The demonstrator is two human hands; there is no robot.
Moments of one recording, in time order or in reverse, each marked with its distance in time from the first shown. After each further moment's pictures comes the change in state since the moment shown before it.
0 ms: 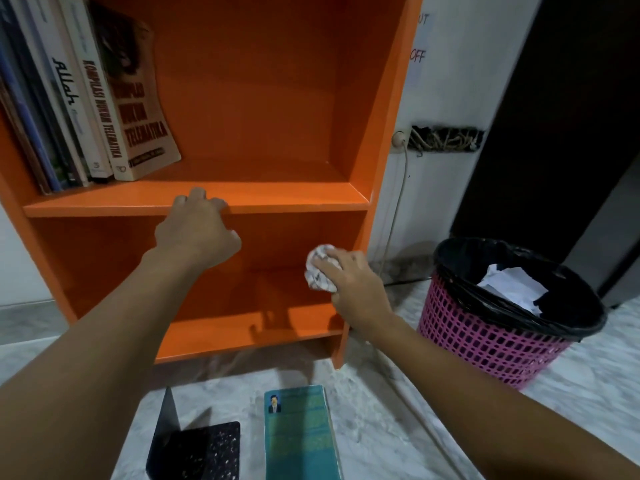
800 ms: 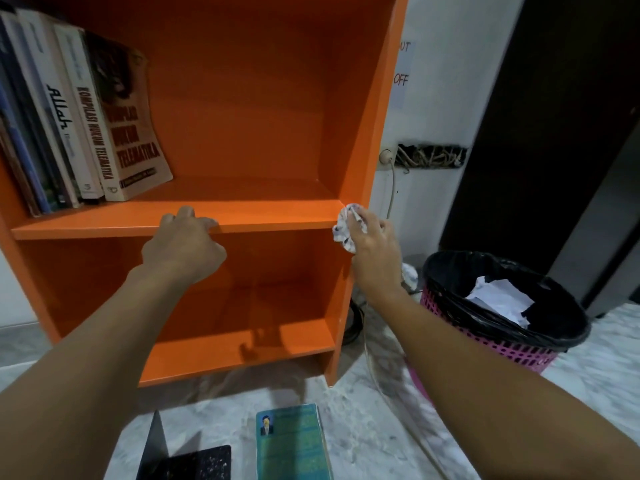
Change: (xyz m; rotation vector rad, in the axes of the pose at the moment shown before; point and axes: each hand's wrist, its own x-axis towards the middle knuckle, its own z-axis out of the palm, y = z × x) left_hand 0.004 -0.001 -0.003 -0.063 -0.009 -0.045; right_hand 0.052 0.041 -0.031 -0.198 0.169 0.318
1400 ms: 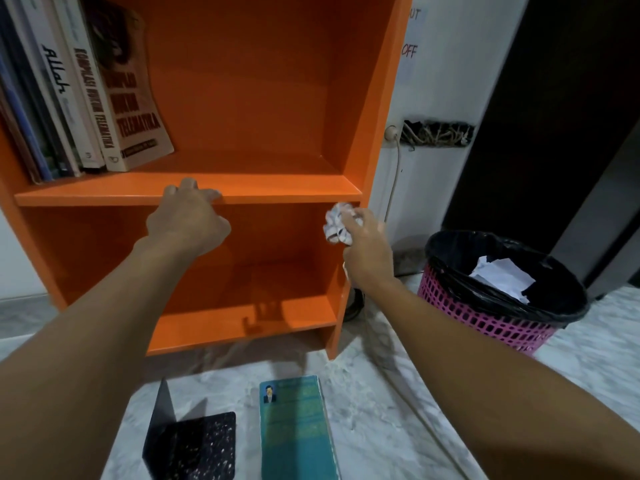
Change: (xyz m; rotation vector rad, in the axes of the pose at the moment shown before) left_hand -0.003 -0.003 0.006 -0.010 0.038 0.020; right_hand -0.027 -0.013 0.007 0.234 -0.221 0.101
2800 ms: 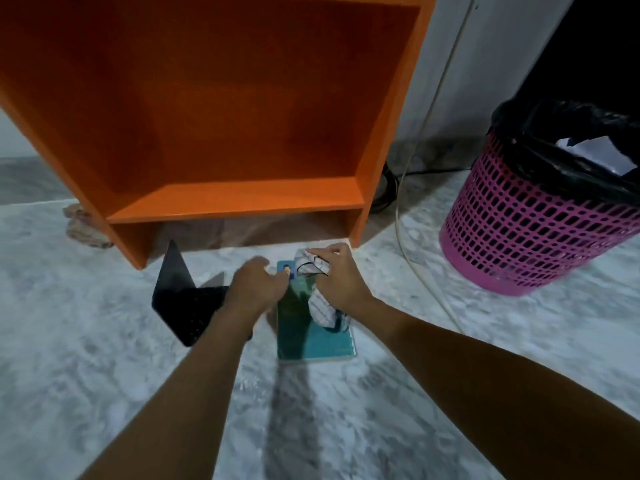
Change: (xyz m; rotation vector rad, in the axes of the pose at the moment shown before) left_hand -0.167 -0.045 0.239 -0.430 -0.494 -0.407; right_hand -0.212 0.025 0.172 0.503 -0.569 0.213
